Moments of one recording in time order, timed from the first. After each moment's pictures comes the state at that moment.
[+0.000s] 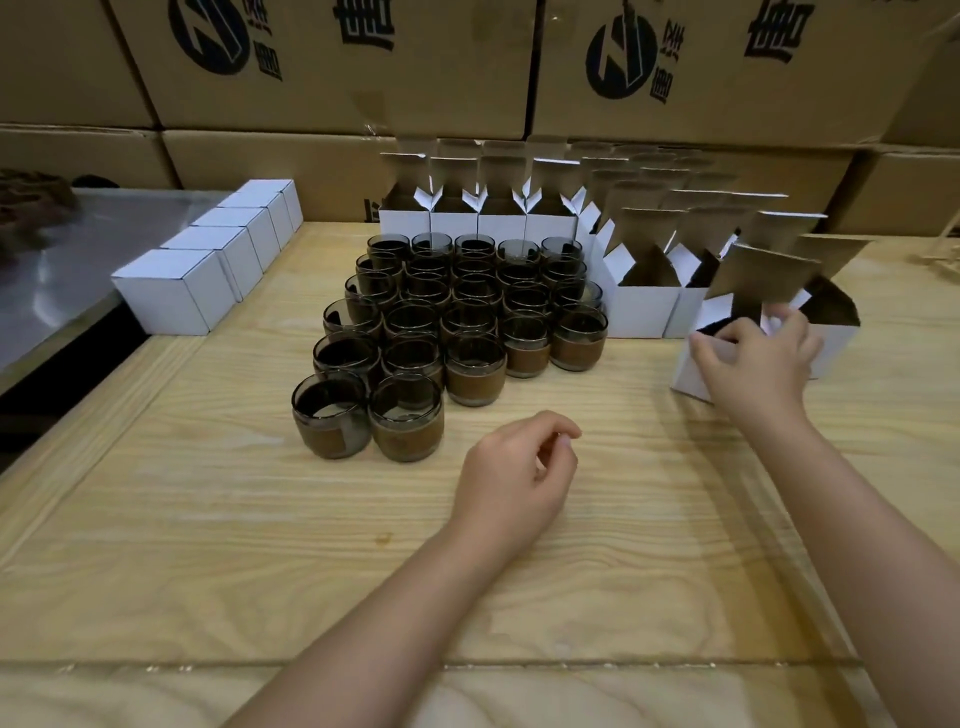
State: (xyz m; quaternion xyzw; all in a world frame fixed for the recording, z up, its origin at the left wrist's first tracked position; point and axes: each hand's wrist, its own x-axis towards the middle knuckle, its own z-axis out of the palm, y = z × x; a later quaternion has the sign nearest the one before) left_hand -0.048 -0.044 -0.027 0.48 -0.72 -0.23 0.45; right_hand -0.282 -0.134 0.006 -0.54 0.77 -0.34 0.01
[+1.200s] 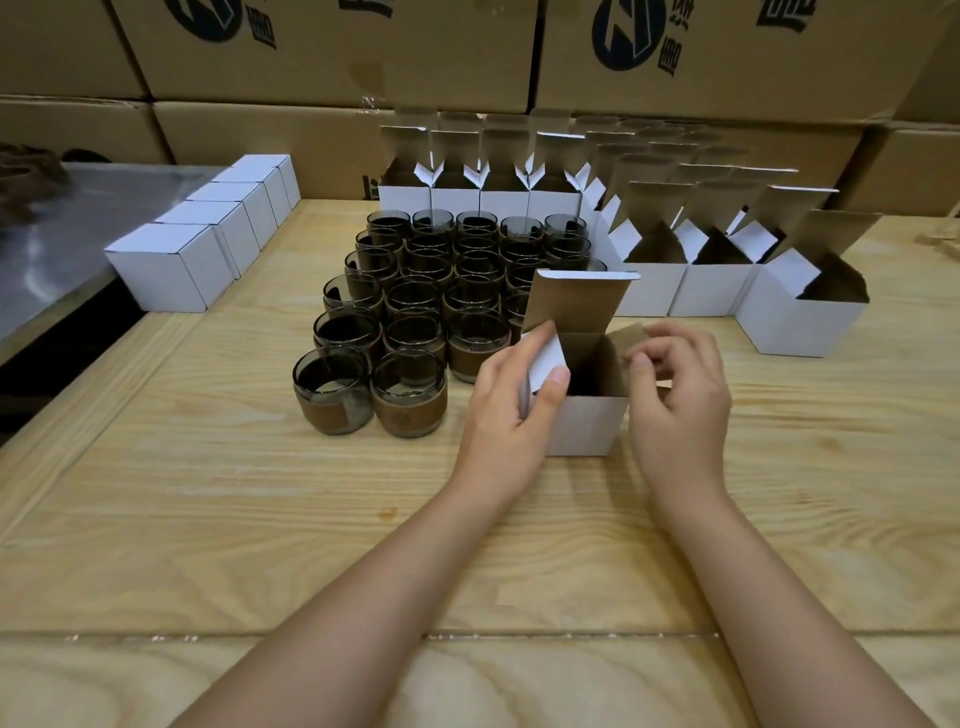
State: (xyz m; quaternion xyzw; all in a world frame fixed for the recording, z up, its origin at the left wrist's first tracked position) left_hand -0.045 -0.065 -0.030 0.47 -0.65 -0.32 0.50; right_hand -0.185 -0.061 -0.008 -0.58 0.55 -0.59 0.07
